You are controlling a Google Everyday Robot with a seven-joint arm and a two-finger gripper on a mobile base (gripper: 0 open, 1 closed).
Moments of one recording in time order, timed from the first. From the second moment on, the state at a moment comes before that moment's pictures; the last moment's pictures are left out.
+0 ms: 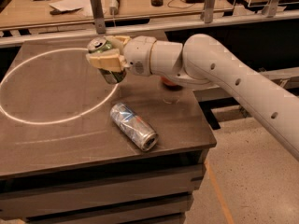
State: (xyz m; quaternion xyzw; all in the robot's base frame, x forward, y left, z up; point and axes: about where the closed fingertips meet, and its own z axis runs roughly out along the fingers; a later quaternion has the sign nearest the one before) arm 0.603 0.123 0.958 -0.45 0.56 0.37 0.59
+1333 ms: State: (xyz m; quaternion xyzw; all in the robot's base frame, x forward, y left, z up) arm 0.602 0.095 0.911 -0.41 0.64 0.39 0.52
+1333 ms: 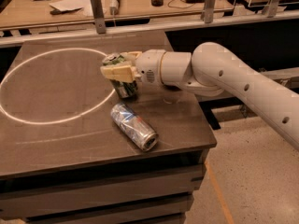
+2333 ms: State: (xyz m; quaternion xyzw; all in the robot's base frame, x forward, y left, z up) arm 0.597 0.058 0.898 -0.39 0.67 0.36 0.51
